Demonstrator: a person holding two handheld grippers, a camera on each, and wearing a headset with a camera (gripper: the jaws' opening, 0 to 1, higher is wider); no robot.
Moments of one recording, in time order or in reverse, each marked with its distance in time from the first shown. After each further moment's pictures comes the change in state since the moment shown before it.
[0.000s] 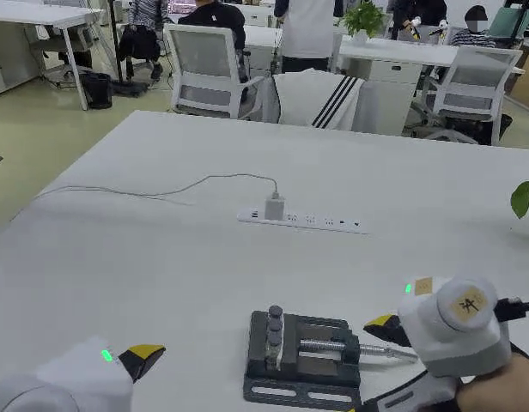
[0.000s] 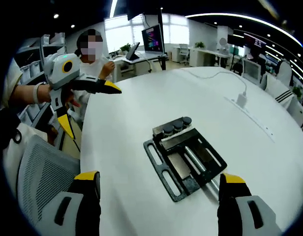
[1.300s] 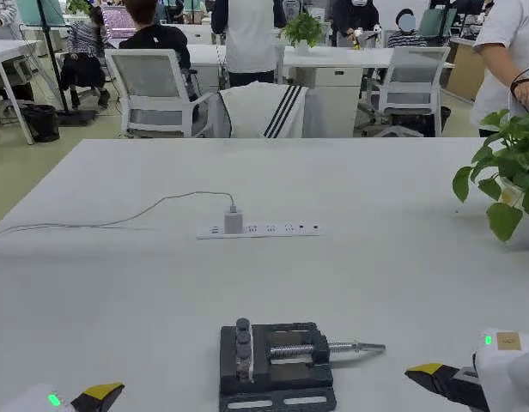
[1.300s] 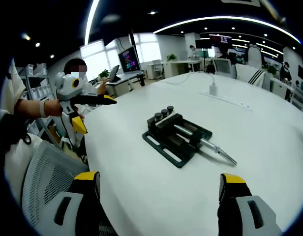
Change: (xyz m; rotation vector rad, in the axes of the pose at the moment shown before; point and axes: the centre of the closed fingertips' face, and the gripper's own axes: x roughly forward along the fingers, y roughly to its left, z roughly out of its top) left arm -0.001 -0.002 -0.006 -0.015 0.029 -0.014; right arm -0.051 0.012 -0.050 0.216 -0.177 -0.100
